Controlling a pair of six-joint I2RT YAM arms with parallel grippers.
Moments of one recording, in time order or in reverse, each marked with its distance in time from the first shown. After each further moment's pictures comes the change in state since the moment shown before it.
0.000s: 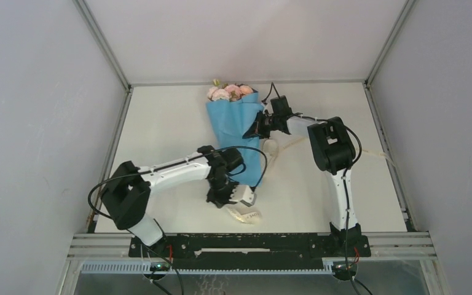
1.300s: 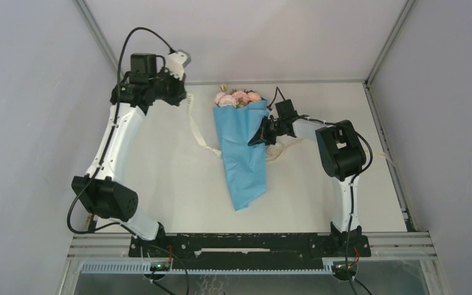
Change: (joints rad) left arm 0.800 -0.020 0.636 0.218 -0.097 -0.639; right arm -0.007 -0.147 -0.136 -0.130 0.012 -0.016
